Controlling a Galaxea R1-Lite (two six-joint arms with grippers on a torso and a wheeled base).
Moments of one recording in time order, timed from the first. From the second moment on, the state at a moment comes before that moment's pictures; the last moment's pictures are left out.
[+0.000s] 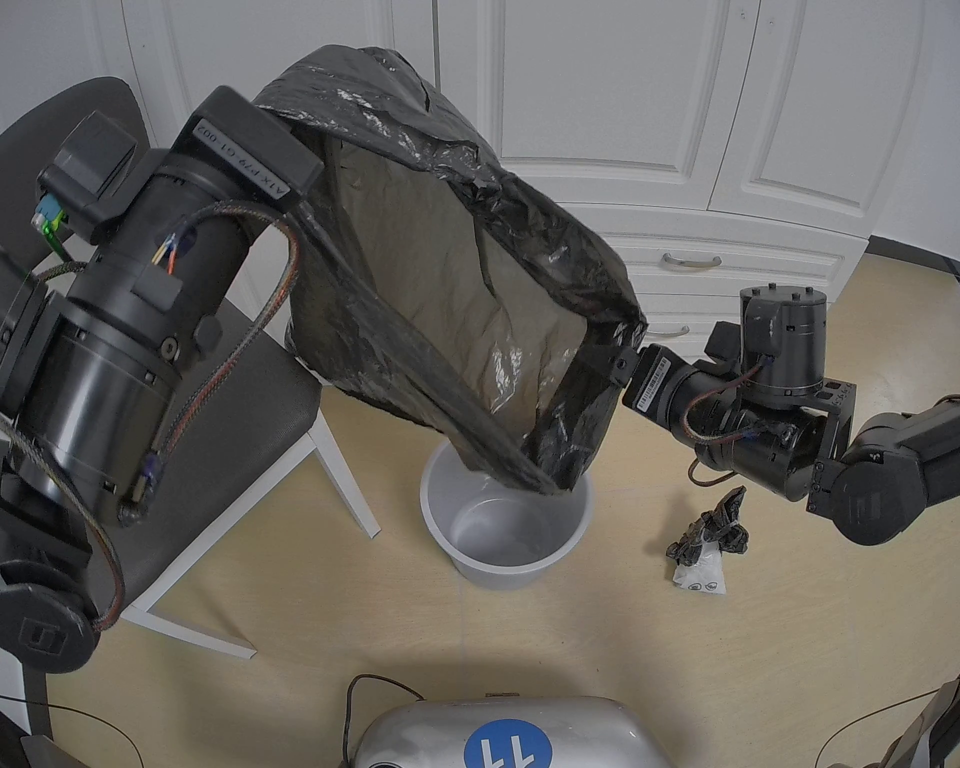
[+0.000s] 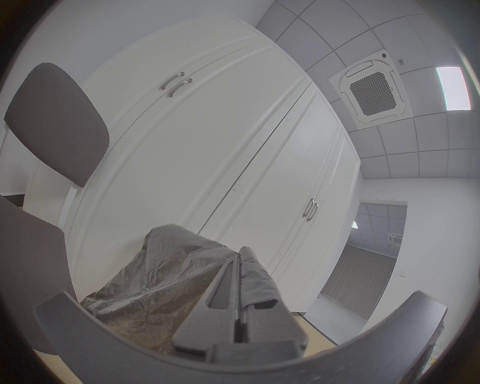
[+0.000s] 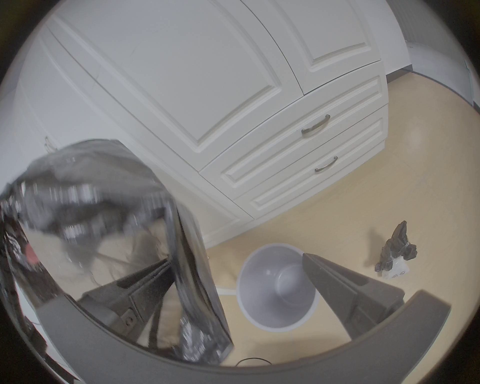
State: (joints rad) left arm -0.82 1.52 -0.81 -1.37 0.35 -0.19; right arm 0.60 1.79 -0.98 -0.60 -0.22 0.67
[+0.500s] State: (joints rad) left arm -0.81 1.54 -0.86 -1.37 0.39 -0.19; right arm 0.78 1.83 -0.98 -0.57 -0.20 0.82
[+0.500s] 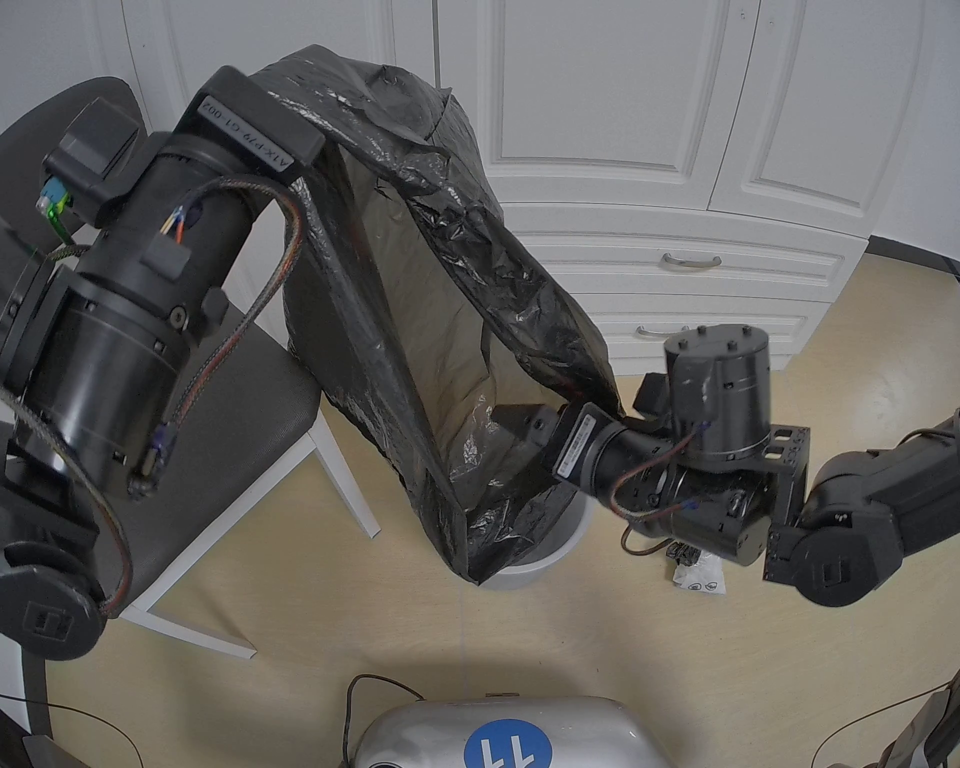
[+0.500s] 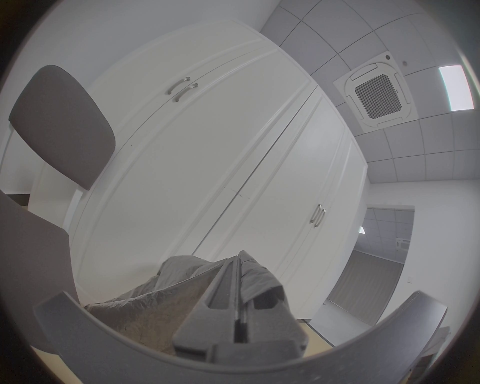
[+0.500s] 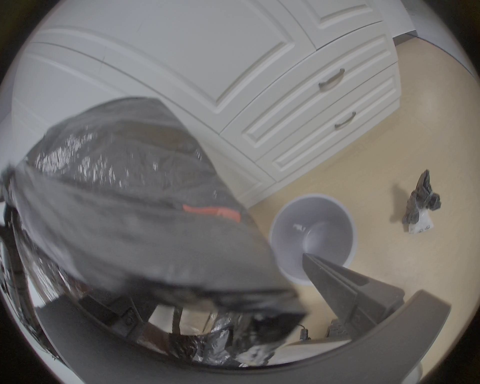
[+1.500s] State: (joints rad) left arm -0.75 1.66 -1.00 -1.44 0.53 -0.10; right arm 0.94 1.99 -1.10 -0.56 -0.43 0.92
